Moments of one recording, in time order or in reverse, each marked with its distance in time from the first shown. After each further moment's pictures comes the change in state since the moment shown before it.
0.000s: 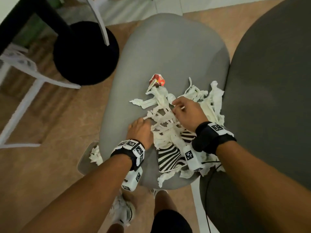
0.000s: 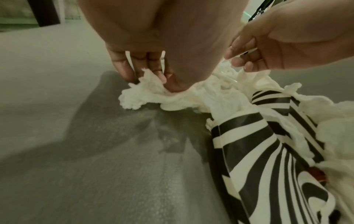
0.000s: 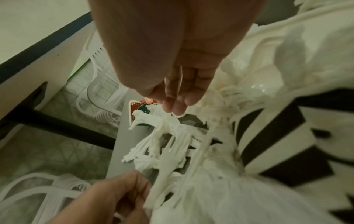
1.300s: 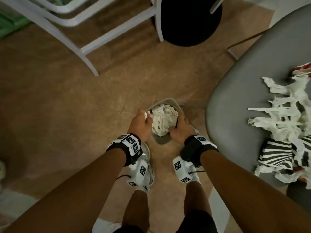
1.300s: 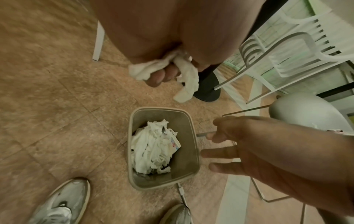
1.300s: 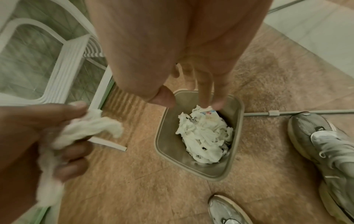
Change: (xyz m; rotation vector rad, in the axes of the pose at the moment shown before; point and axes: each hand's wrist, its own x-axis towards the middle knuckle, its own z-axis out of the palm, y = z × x) left_hand -0.191 -0.331 0.075 -0.902 0.275 -0.532; right_hand -0.116 -0.113 0.382 -0.370 -0.517 0.172
